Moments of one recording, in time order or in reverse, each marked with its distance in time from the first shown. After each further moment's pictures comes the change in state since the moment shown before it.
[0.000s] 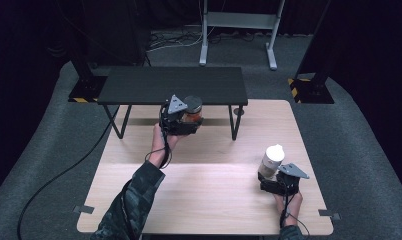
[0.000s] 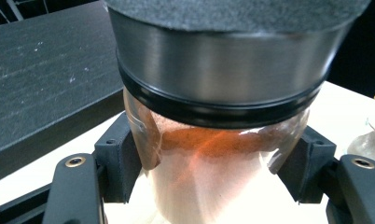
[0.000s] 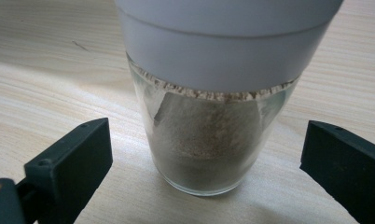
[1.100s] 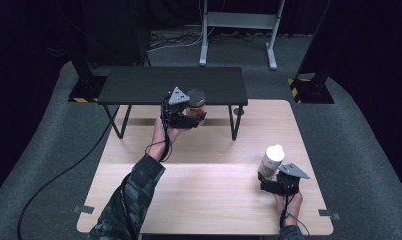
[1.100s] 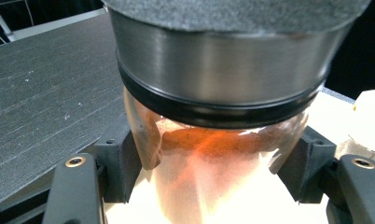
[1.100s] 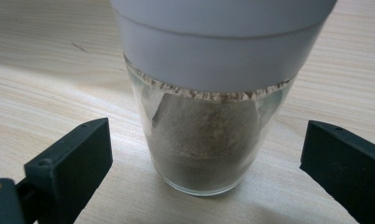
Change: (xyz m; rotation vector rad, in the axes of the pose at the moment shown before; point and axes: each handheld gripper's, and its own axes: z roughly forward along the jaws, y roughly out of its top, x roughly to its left) left arm 0.011 0.024 0.000 0.010 -0.049 0.004; right arm 0.000 -0.001 0.000 -0.003 -0.002 0.007
